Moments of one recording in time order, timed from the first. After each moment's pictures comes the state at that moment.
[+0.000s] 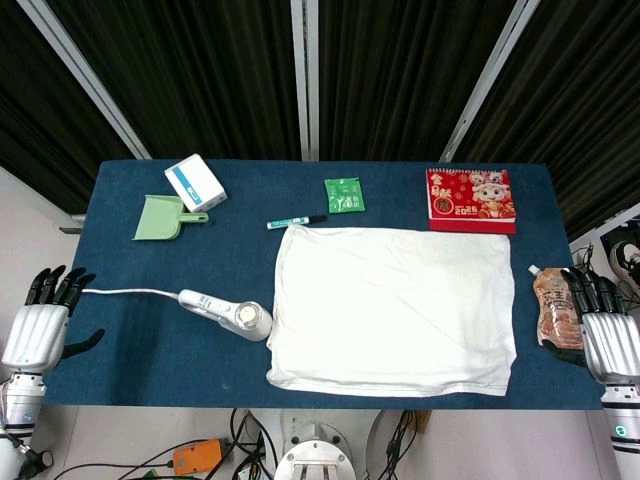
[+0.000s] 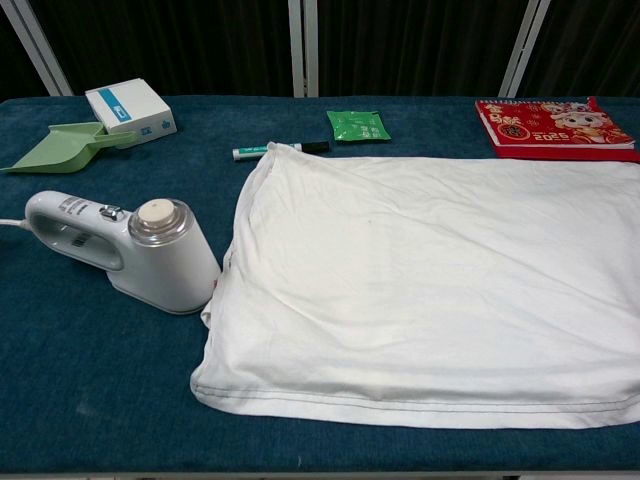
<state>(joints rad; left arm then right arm) -0.11 -1.17 -0.05 -1.57 1.50 1.47 0.10 0.08 -1.09 0.07 -1.63 -1.50 1.48 -0.03</state>
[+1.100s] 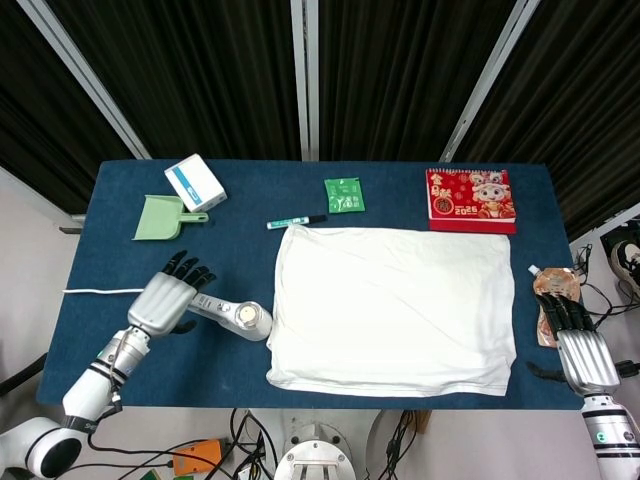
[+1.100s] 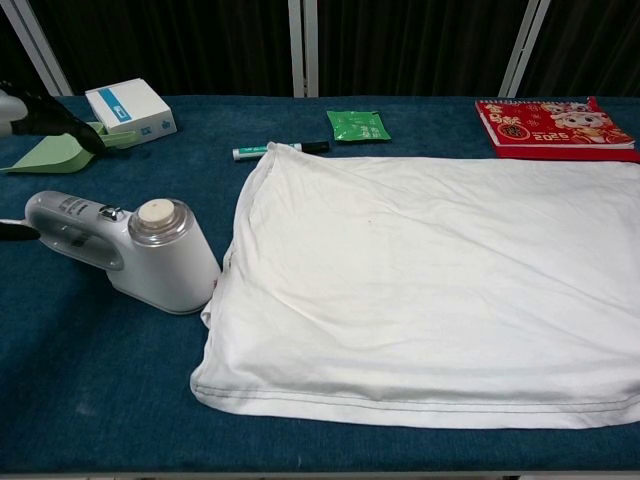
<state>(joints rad) -0.47 -1.19 -0.10 -1.82 1.35 0.99 0.55 0.08 -1.18 0.00 -1.51 -1.50 1.37 0.04</state>
